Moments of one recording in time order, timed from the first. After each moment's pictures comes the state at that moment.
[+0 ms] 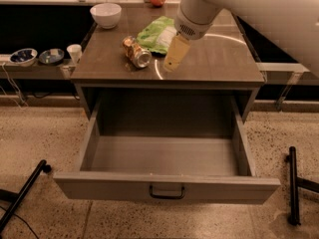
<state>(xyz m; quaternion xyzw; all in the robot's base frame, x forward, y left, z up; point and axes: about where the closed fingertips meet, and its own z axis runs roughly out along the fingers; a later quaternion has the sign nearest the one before) 0.672 -0.077 0.933 -0.50 0.81 -0.10 0.29</state>
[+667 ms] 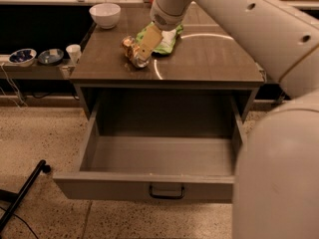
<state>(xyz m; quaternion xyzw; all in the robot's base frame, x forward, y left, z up) 0.743 -0.018 0.913 -0.46 0.84 -0.03 0.29</state>
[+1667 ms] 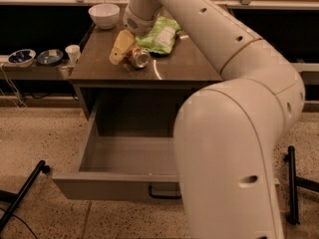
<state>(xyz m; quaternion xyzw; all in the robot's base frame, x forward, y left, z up) 0.759 0.072 0.873 -0.48 0.84 0.08 0.23</state>
